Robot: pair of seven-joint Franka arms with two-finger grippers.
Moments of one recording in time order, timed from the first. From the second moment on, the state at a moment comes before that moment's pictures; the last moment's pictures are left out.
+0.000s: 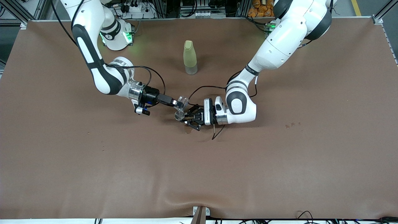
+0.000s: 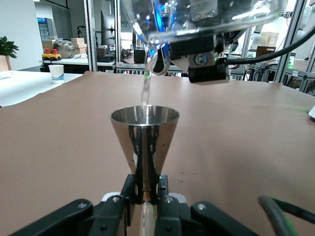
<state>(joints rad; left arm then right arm) -0.42 0.93 -0.30 -1.51 -1.75 2.32 2.44 0.46 0.34 -0.01 -2.22 2.23 2.02 -0.86</state>
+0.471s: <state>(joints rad) -0.42 0.93 -0.30 -1.51 -1.75 2.32 2.44 0.46 0.36 -0.01 -2.22 2.23 2.02 -0.77</state>
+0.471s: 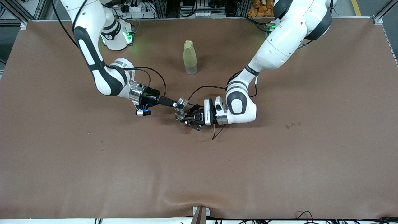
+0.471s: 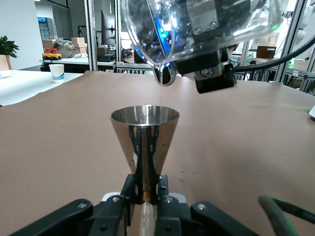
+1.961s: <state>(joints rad) -0.36 0.93 -0.29 -1.50 -1.76 2.32 2.44 0.06 0.39 -0.04 -2.11 1.58 1.84 -1.65</state>
